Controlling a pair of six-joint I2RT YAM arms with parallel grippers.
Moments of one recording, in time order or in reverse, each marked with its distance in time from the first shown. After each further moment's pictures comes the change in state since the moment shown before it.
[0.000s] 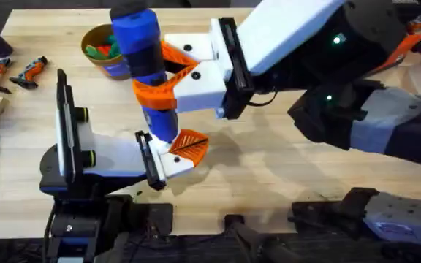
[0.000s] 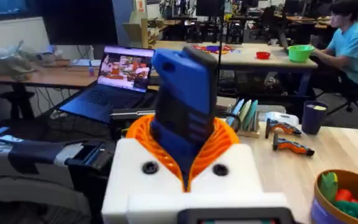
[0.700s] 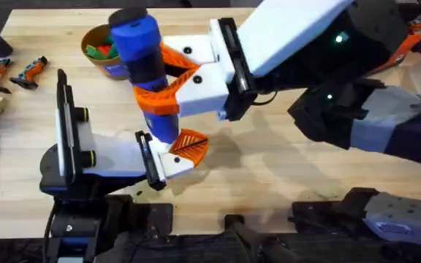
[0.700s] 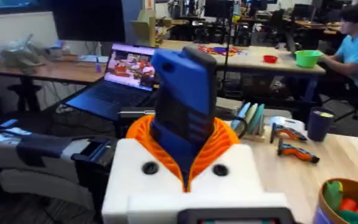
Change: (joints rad) left arm 0.000 0.000 0.000 0.000 0.001 0.000; right arm 0.000 0.000 0.008 0.009 -0.046 -0.010
